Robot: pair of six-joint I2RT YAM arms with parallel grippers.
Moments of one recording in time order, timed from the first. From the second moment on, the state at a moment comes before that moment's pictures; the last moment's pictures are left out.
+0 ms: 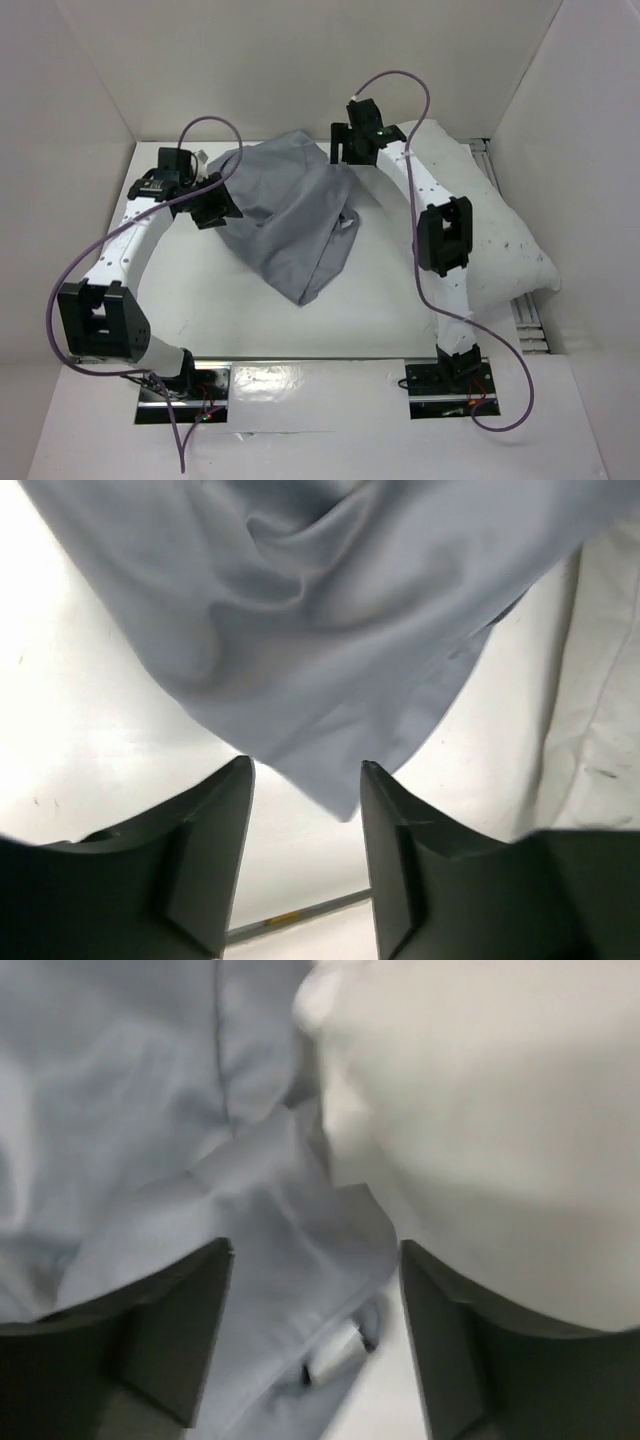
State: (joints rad) left arm -0.02 1.41 1.25 -0.76 0.33 -0.48; right arm 0.41 2.14 2.05 -0.66 0.10 0.33
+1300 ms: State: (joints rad) left arm -0.60 2.39 2.16 -0.81 -0.08 -0.52; right arm 0.13 1.20 1.14 -0.66 0.07 0.43
